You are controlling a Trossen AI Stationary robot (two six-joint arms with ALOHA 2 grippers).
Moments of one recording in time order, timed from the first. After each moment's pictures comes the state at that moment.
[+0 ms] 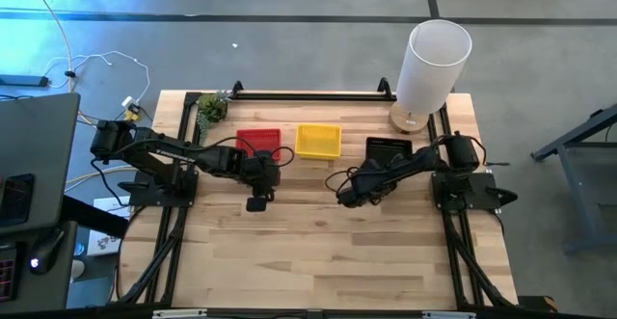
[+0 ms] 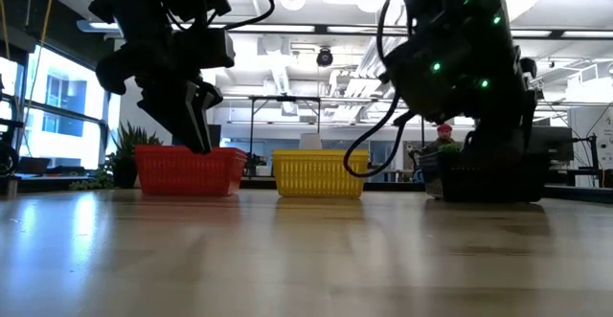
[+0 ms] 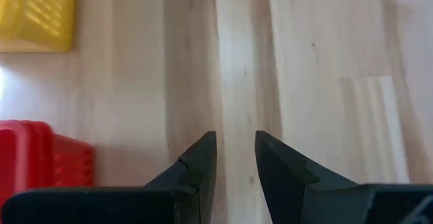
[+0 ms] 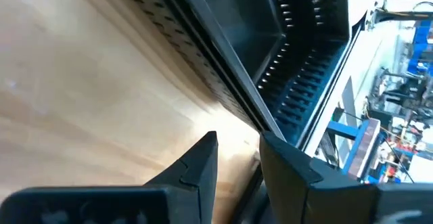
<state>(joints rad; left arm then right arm) 0.10 1.42 0.75 -0.40 -0.03 0.05 0.16 1.95 1.20 -1.49 0.39 1.10</state>
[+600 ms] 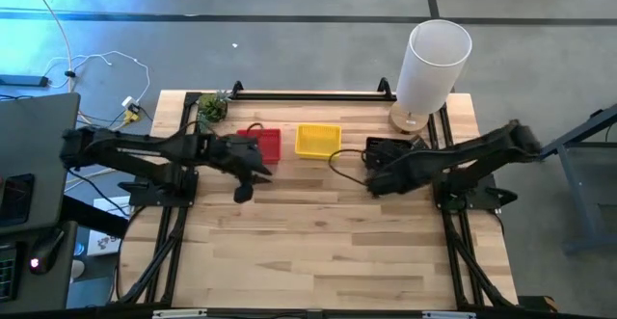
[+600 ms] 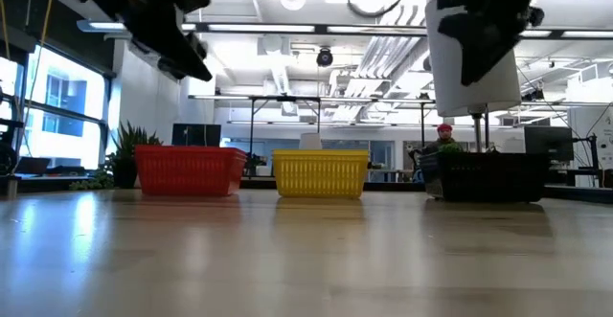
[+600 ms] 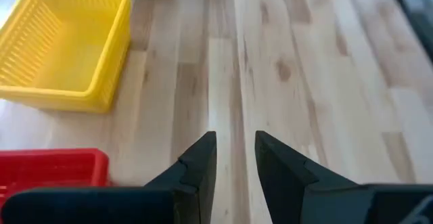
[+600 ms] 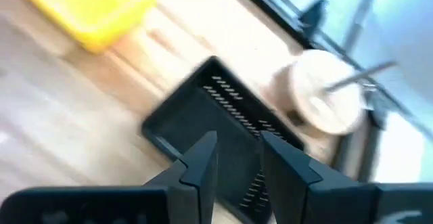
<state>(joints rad) 0.17 1.07 0.69 -0.36 0.11 -0.01 0.22 1.44 1.16 -1.39 0.73 1.12</state>
